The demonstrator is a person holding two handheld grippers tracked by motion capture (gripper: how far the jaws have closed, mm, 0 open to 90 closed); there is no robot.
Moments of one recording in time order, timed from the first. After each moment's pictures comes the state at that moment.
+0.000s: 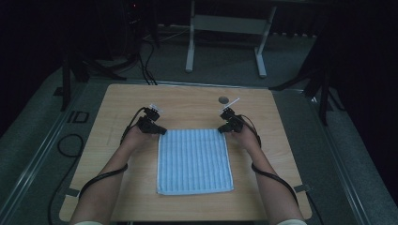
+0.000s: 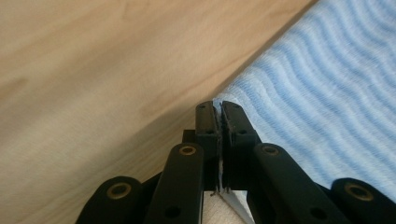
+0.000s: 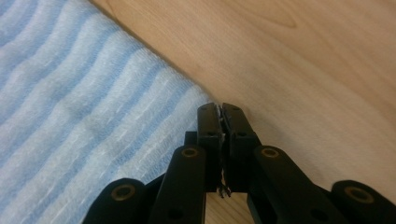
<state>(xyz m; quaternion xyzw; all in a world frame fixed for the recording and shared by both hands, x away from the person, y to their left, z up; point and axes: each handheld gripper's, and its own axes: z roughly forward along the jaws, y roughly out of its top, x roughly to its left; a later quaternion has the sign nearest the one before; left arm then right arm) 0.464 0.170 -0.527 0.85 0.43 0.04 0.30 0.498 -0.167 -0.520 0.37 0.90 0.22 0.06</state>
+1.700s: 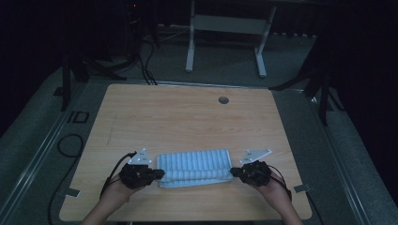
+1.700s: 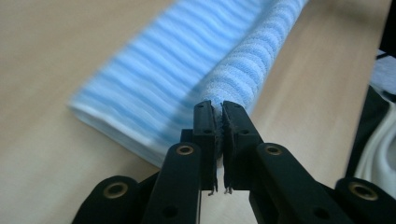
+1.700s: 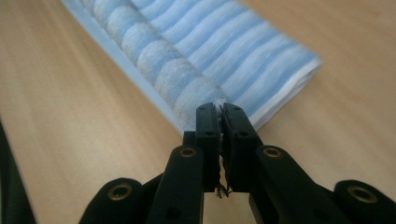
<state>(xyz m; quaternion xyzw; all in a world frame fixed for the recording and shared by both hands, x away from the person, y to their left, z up) 0.259 0.168 -0.506 0.86 0.32 0.02 0.39 0.292 -0.225 -0.498 0.27 0.90 0.33 0.08</state>
